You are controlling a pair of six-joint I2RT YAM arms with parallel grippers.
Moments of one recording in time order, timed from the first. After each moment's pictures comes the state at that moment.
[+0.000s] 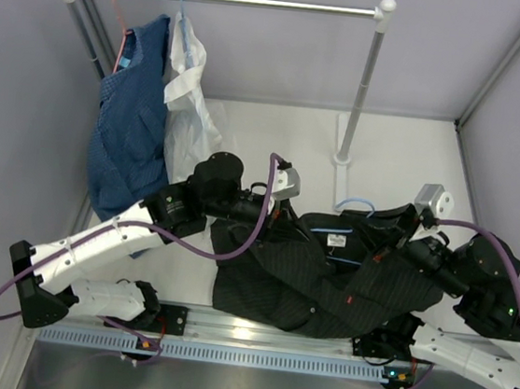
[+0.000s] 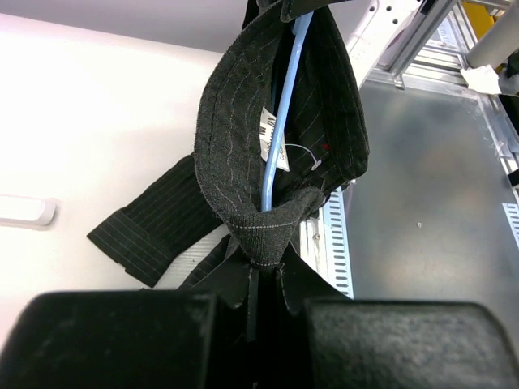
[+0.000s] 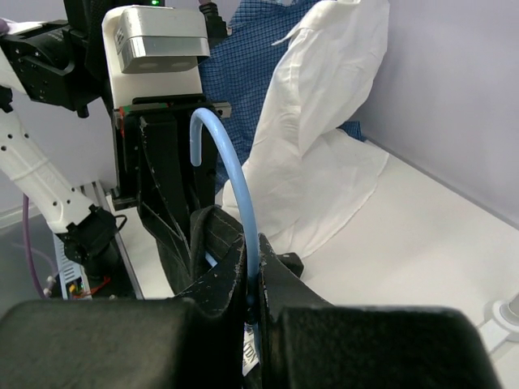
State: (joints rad) left arm -0.97 1.16 1.19 -0.26 0.62 -0.08; right arm 1.03 0.54 1.02 -0.35 0.01 0.03
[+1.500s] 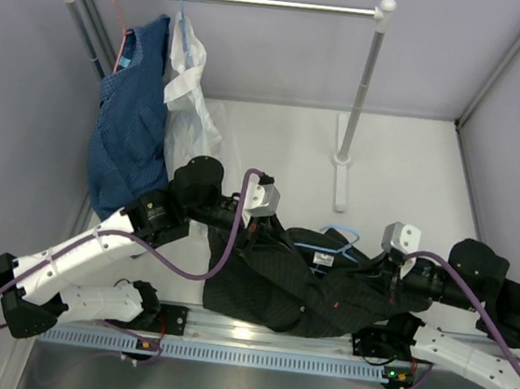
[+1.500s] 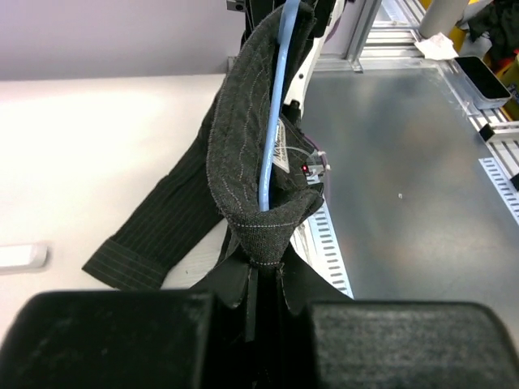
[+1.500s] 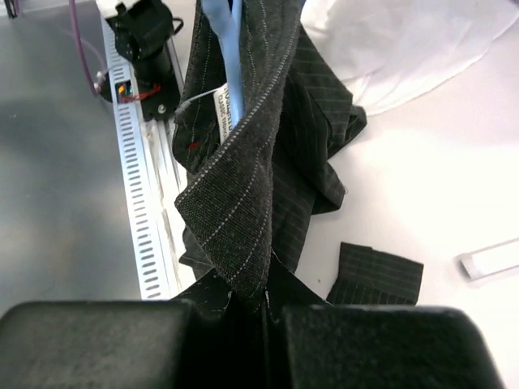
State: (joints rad) left arm -0.96 1.05 1.14 -0.29 0.80 0.05; right arm 1.03 0.51 1.09 -0.92 -0.23 -0.09
